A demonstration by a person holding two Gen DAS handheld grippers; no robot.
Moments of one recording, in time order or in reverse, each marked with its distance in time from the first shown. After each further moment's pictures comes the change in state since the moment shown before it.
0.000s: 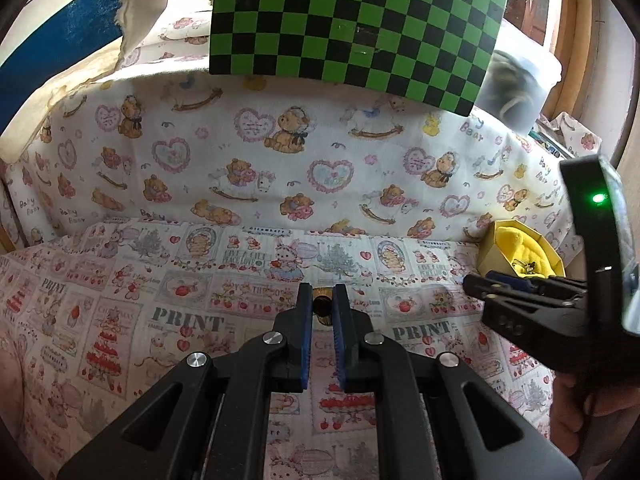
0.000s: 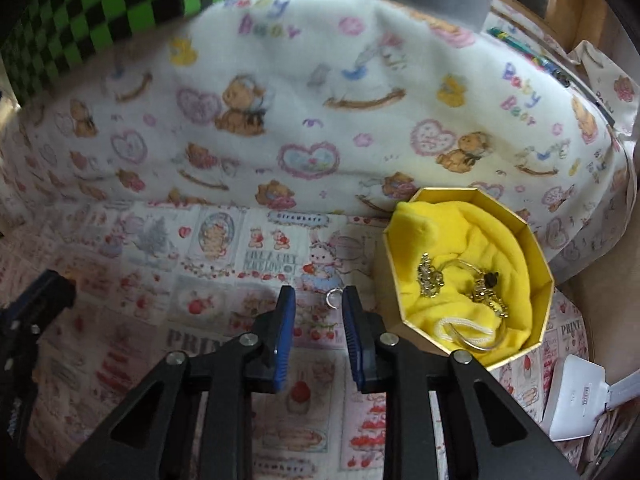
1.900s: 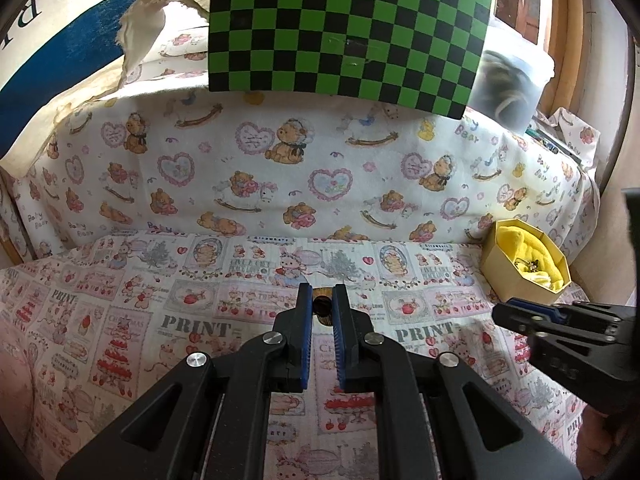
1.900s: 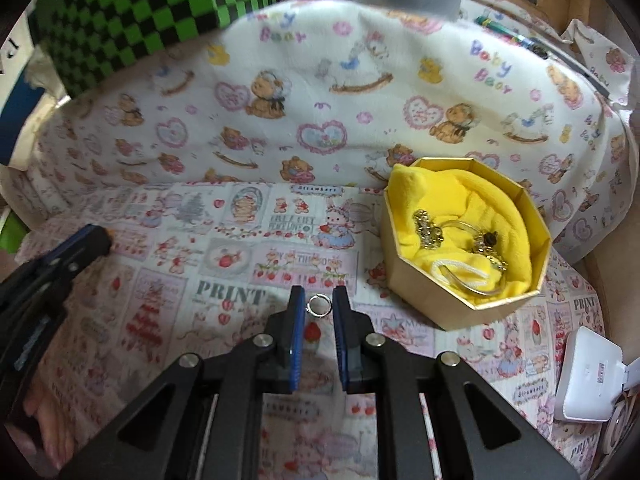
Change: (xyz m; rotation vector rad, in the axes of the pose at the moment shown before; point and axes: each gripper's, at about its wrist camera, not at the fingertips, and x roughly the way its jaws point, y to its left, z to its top) left arm -0.006 -0.004 -0.002 0.035 -0.032 0.027; right arm -0.019 -0.042 -0.035 0.003 -0.045 0.136
